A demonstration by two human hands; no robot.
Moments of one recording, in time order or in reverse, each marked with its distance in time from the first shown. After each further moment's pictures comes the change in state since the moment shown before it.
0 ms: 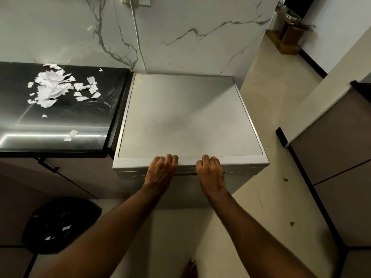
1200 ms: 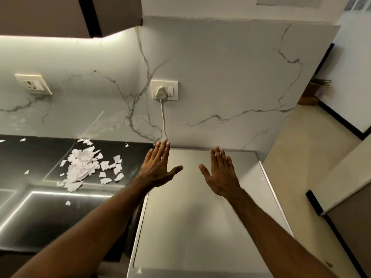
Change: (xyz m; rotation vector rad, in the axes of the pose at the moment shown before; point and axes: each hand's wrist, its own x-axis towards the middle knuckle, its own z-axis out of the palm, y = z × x) left_hand 0.257 -0.242 -0.103 -0.323 -0.032 -0.227; right_hand 0.335 0.045 -0.084 0.519 -0.089 0.023
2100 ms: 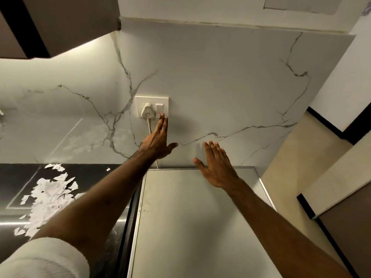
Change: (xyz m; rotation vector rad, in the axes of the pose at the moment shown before) left_hand 0.216 -0.020 -0.049 -0.084 0.010 0.083; right_hand 0.144 0.006 -0.026 -0.024 -0.011 0.003
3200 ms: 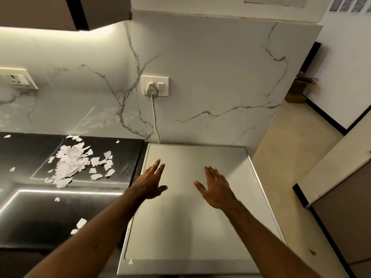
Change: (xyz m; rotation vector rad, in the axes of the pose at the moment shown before) left_hand -0.258 0.039 0.095 0.061 -0.352 -0.093; right_hand -0.207 0.018 0.049 0.109 -0.248 0.058
